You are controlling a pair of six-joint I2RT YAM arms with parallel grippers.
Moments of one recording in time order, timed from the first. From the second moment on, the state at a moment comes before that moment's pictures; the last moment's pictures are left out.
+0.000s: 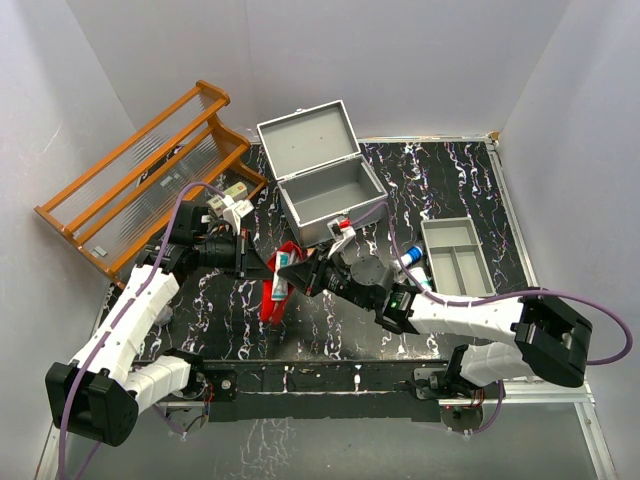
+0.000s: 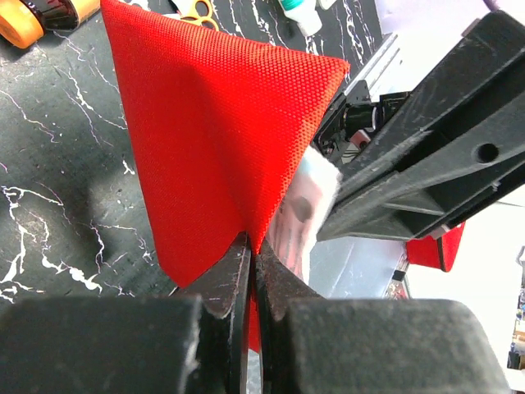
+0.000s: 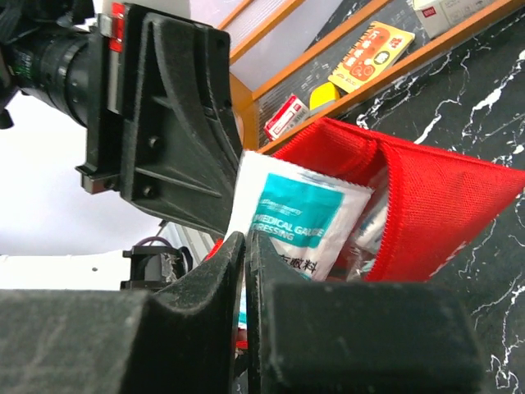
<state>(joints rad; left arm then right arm) -0.27 1.05 0.90 -0.71 0.85 -0.27 1.08 1.30 0.66 0.63 0.07 0.73</state>
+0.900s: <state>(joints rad) -0.27 1.10 0.90 -0.70 0.65 -0.26 1.08 1.41 1.06 -0.15 0.21 0.91</state>
